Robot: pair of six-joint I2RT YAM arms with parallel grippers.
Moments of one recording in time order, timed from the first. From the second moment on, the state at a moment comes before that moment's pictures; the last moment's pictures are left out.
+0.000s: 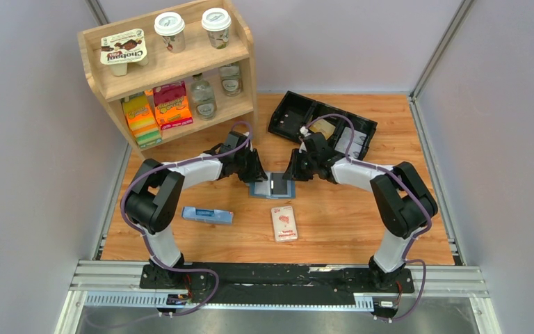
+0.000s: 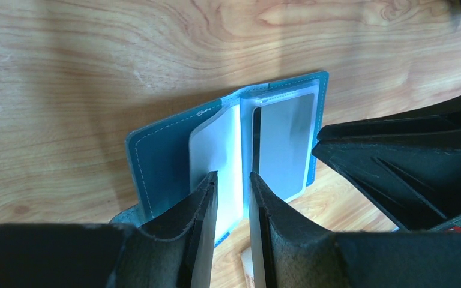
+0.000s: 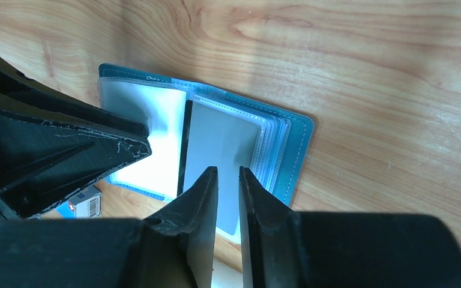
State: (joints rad) left arm -0.52 1.77 1.01 -0.13 0.27 -0.71; right arm 0.52 1.77 1.00 -0.04 -0.28 0.59
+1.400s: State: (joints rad) left arm -0.50 1.78 0.81 0.26 0.42 -0.88; right arm 0.51 1.81 0.93 0.12 -0.35 0.63
